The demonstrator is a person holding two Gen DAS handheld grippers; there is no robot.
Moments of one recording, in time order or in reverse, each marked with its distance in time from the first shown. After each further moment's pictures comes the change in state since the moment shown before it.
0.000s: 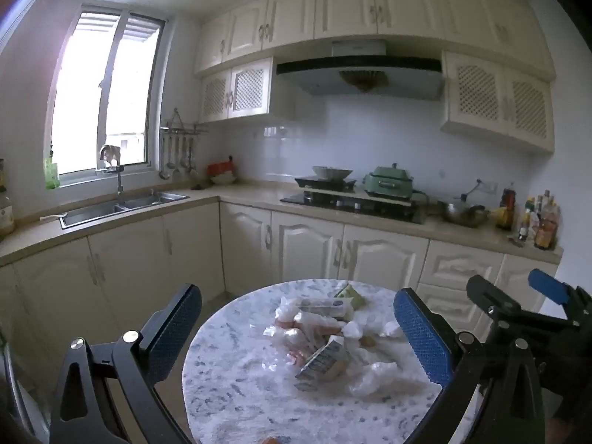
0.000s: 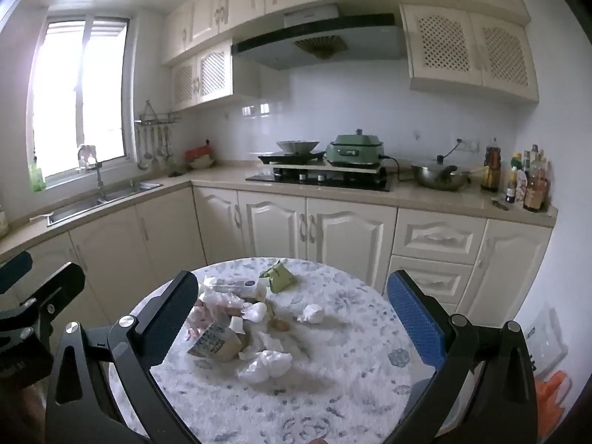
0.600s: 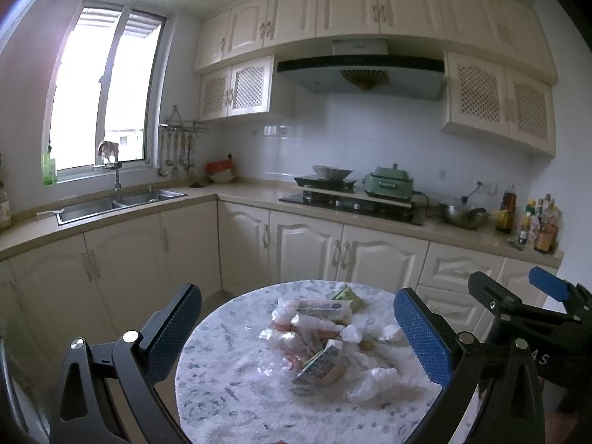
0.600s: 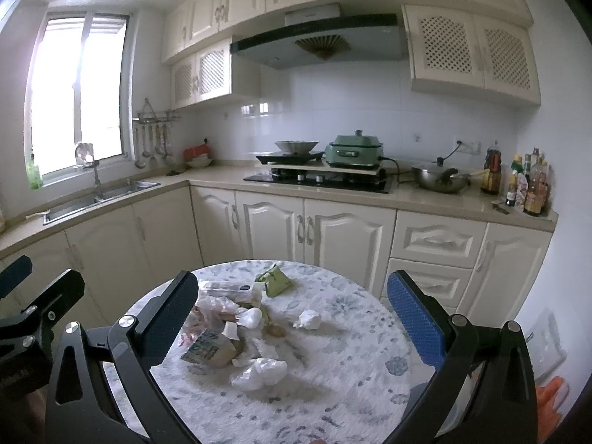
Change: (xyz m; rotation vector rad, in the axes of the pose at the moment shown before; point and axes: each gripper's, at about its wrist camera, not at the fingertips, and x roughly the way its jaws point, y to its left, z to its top) left arm 0.016 0.003 0.000 -0.023 0.000 -0.011; right arm 0.012 -0.004 0.004 -0.005 0.007 -0.003
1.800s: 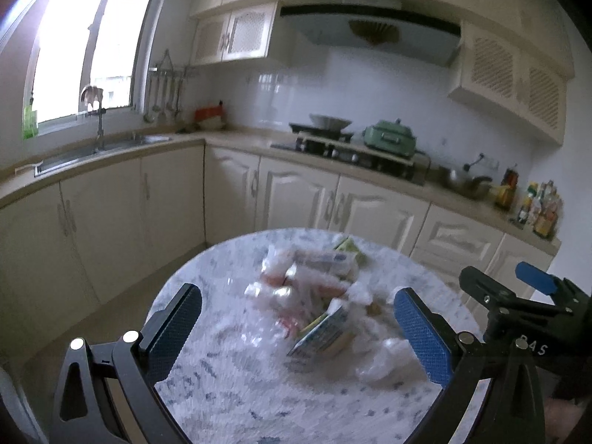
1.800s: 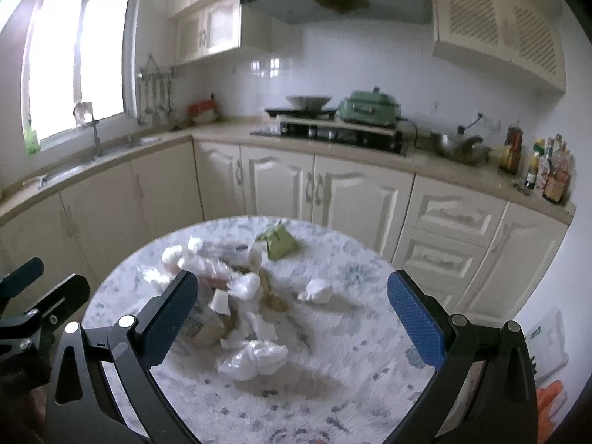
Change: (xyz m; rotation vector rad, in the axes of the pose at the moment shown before) left arm 0.090 0.028 -0.022 -0.057 0.197 -0.039; right arm 0.094 0.008 -0.043 -0.045 0.195 0.054
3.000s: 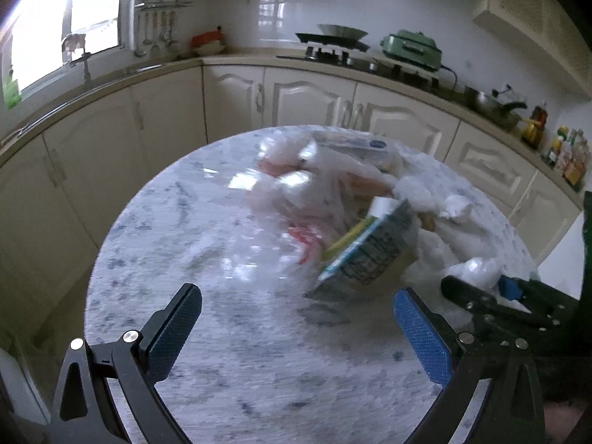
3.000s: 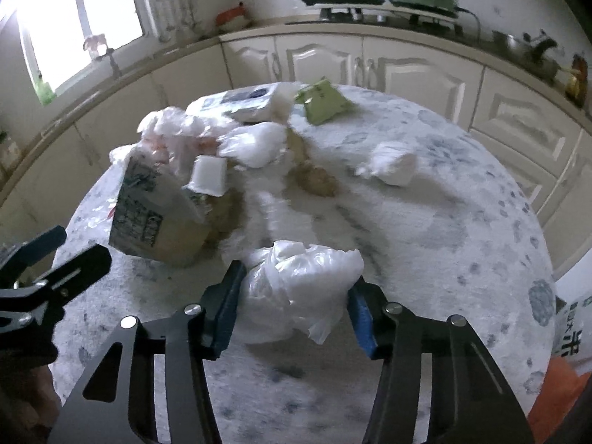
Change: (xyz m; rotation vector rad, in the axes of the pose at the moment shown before) left arm 0.127 -0.006 -0.037 0.039 0.280 0.053; right arm 0.122 -0.008 -0.084 0.025 0.327 0.200
